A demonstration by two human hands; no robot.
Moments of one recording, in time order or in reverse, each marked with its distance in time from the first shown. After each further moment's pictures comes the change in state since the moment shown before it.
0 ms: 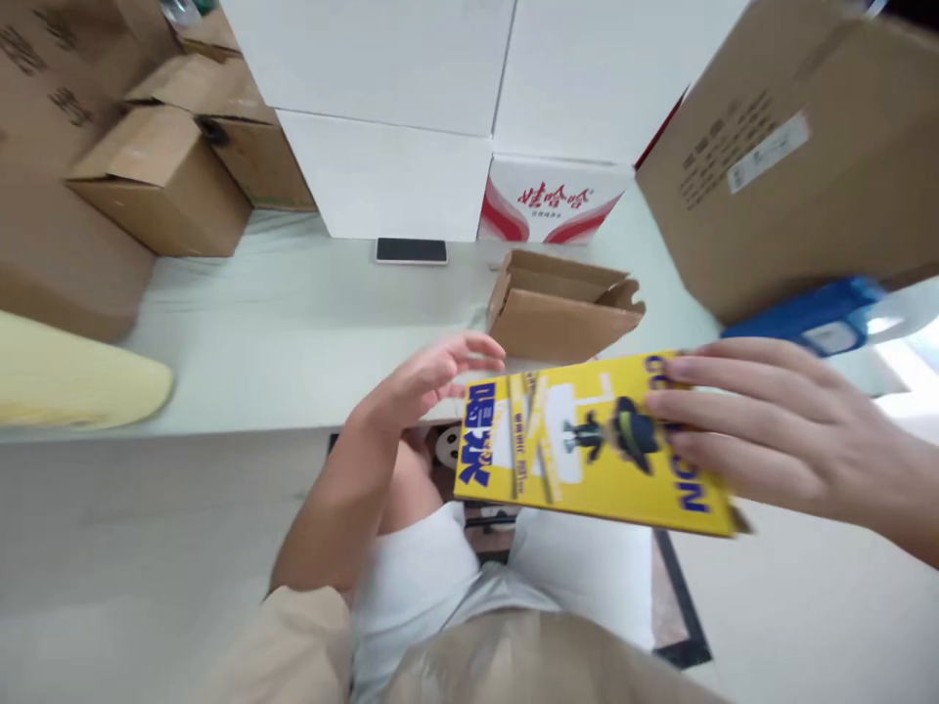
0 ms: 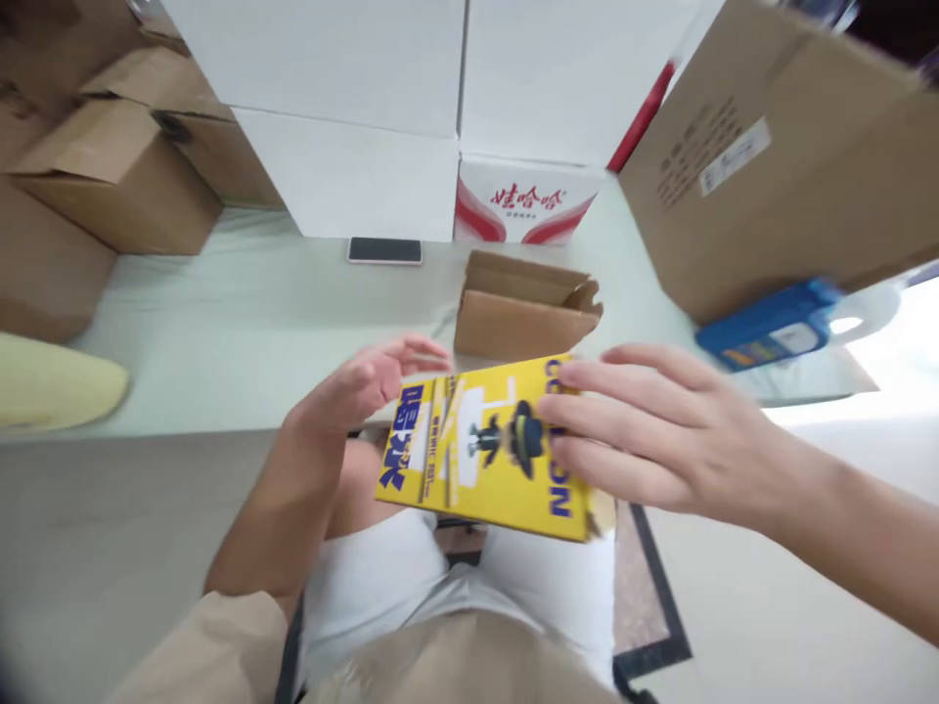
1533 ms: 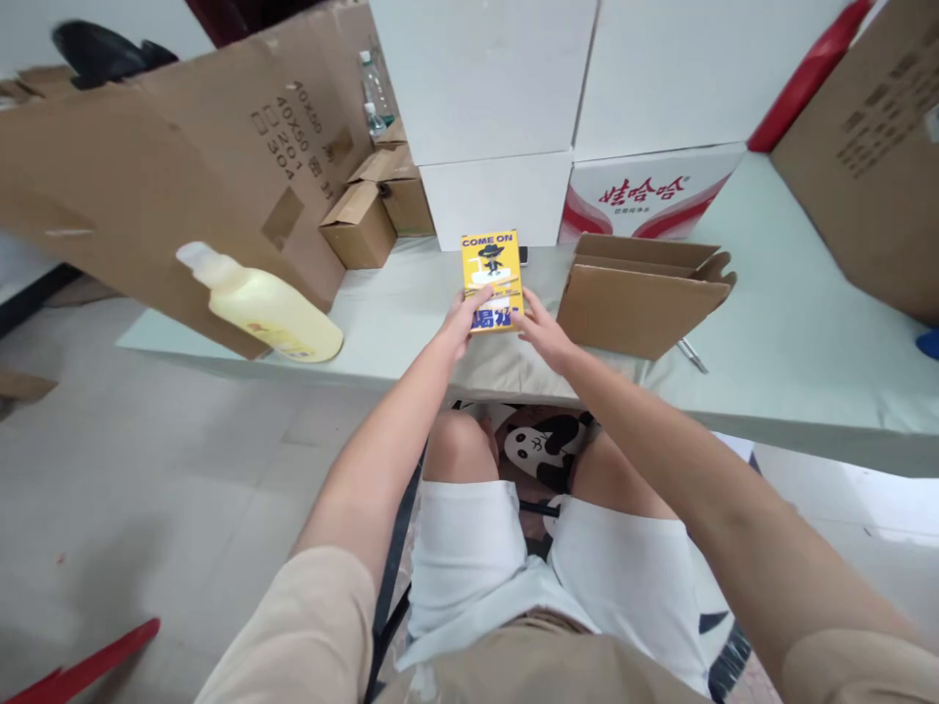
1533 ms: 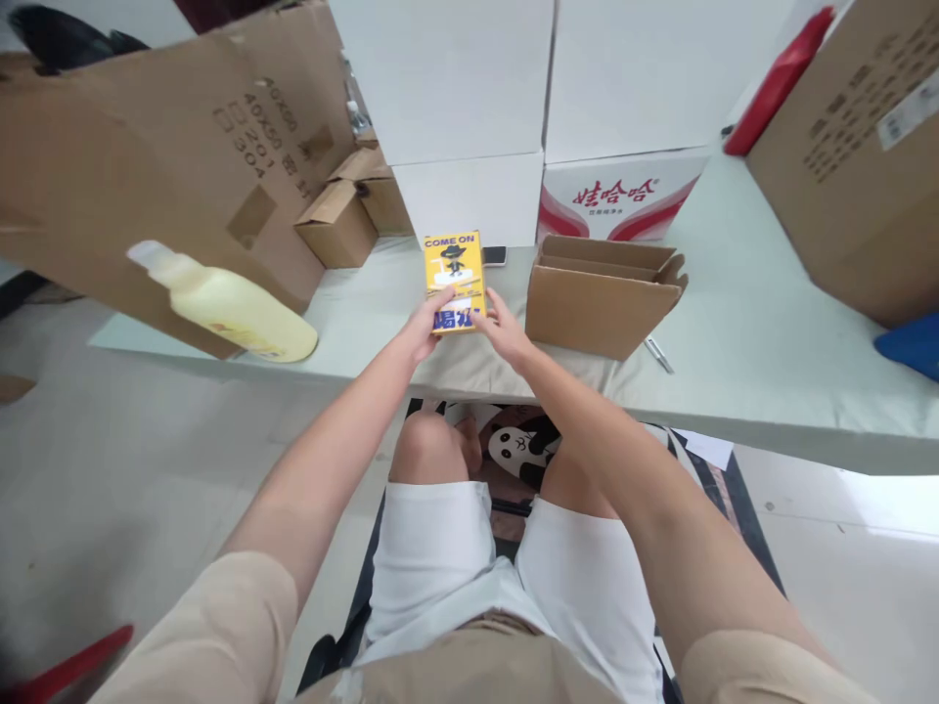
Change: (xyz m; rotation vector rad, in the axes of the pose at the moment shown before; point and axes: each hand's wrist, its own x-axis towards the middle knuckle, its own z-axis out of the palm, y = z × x) left_hand 0.003 -0.014 -0.031 0.044 0.880 0.033; right_hand 0.099 0.019 0.276 1.322 0.179 0.919
